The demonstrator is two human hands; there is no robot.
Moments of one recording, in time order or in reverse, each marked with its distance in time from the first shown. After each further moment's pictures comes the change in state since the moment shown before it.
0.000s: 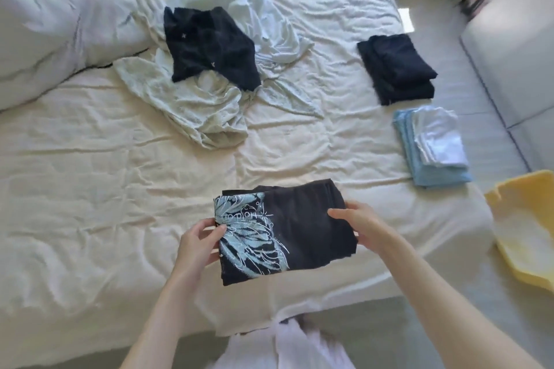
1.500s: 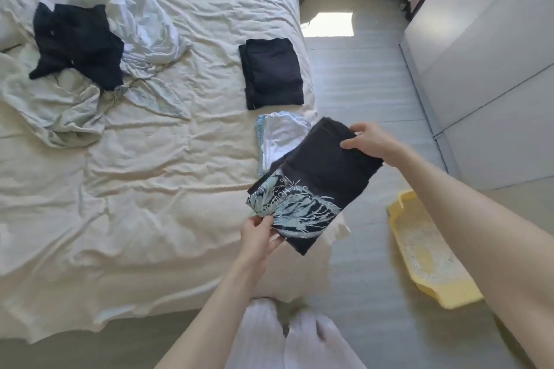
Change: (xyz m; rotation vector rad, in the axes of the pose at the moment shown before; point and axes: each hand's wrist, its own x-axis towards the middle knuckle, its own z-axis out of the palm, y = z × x) left_hand -0.119 -0.005 0.544 -0.423 -0.077 -0.192; right_hand 0.075 -0.078 -0.491 -0.615 0.140 -0.401
